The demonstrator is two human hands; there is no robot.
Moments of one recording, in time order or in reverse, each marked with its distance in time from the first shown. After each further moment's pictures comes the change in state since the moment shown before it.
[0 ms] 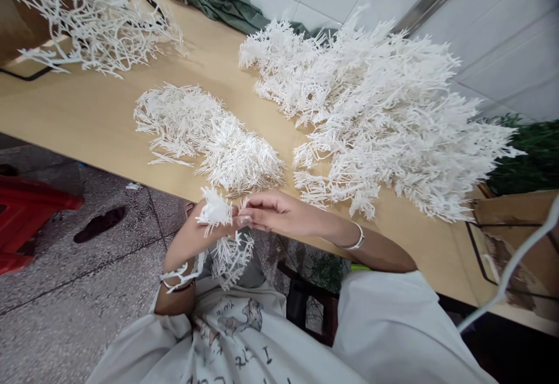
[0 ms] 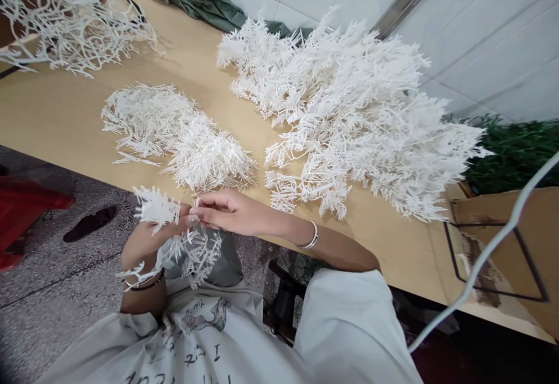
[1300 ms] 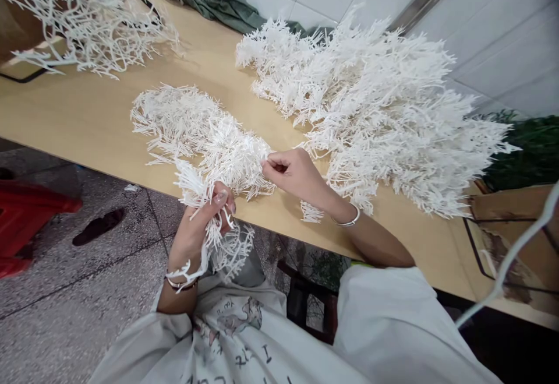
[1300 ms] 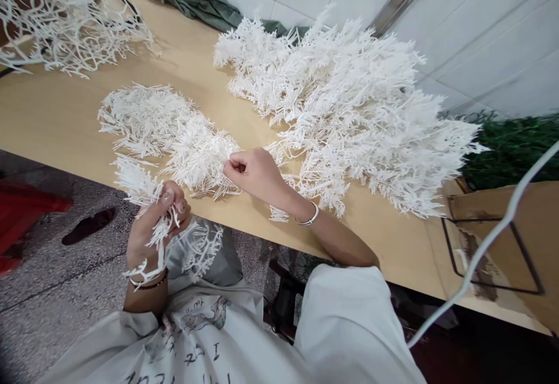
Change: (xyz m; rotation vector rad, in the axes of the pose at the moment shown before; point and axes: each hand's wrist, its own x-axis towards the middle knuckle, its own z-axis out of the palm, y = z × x) left_hand 0.004 -0.001 0.012 -0.675 0.004 -0.020; right_hand 0.008 0.009 -0.039 -0.763 0.710 -0.109
